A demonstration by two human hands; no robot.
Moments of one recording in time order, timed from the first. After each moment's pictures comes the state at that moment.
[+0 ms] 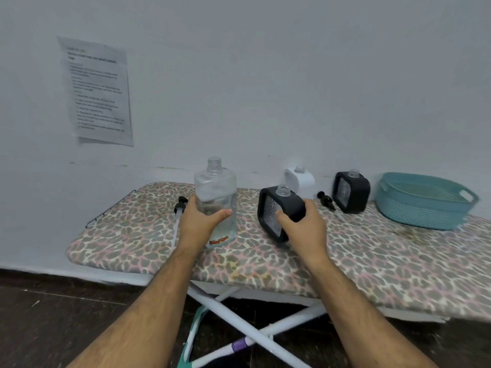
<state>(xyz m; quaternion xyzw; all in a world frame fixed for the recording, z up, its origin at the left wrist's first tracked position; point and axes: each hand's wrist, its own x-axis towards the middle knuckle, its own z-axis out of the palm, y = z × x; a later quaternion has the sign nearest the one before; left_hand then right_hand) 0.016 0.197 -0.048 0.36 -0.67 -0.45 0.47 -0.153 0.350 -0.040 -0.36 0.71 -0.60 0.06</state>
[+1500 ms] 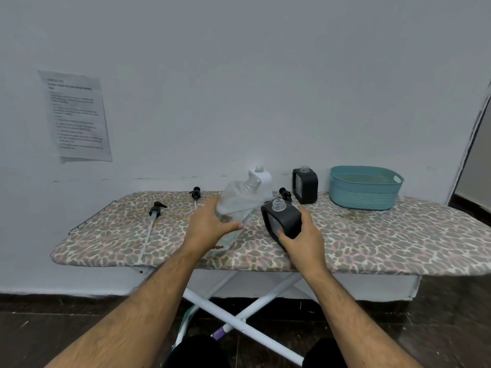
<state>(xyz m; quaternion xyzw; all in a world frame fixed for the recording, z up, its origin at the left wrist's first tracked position) -0.023 0.323 -0.018 0.30 -0.83 -0.30 0.36 -0.190 0.472 -0.073 -0.38 0.72 -0.58 -0.02</state>
